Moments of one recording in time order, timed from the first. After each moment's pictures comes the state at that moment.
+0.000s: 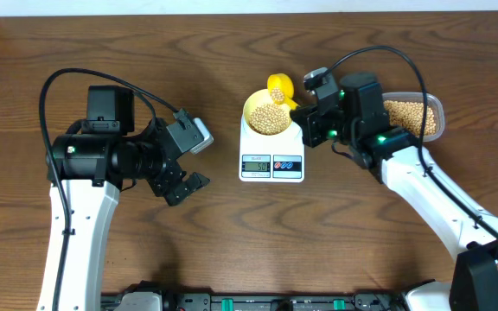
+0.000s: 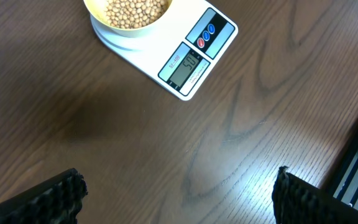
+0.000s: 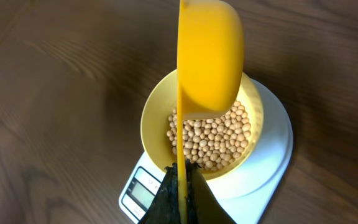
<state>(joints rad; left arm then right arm) -0.02 1.27 1.29 -1.26 0.50 0.91 0.37 1.56 1.02 -0.15 -0.44 0.15</state>
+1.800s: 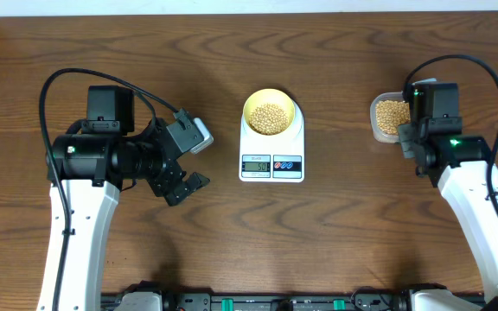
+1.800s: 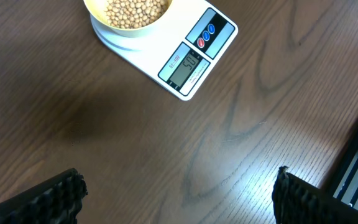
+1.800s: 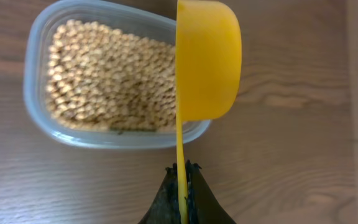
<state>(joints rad) -0.02 1.27 1.29 -1.26 0.50 0.91 0.08 1.37 1.02 -0.64 0.39 -0.20</state>
